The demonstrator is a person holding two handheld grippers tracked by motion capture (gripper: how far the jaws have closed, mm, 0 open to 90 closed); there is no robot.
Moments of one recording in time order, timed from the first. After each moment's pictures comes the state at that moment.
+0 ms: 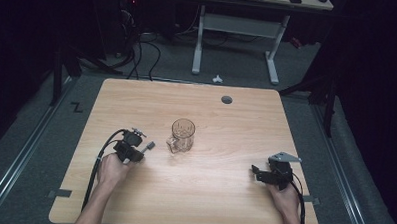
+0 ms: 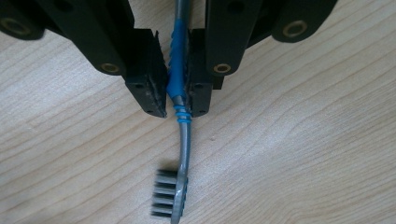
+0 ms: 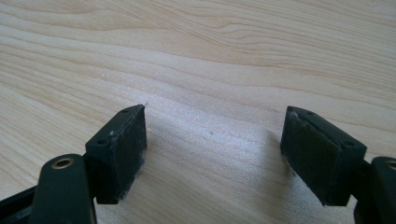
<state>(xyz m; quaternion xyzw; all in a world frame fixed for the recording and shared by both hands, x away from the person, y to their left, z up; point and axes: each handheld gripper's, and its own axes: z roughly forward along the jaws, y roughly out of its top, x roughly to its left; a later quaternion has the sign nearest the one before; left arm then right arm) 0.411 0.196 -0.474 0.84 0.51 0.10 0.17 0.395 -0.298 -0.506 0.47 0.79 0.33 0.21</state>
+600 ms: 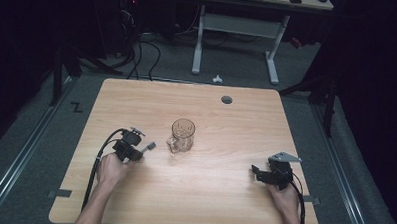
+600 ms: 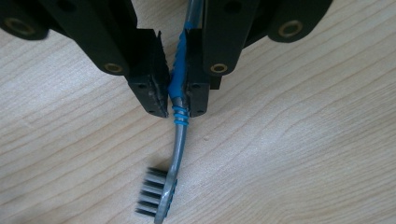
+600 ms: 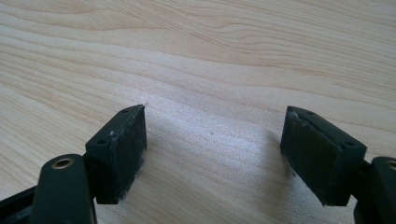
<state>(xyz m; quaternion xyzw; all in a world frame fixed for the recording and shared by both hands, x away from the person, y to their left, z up) 0.411 0.199 -0.473 0.83 0.52 0.11 0.18 0.395 -0.298 -0.506 0.47 0.79 0.33 0.21</state>
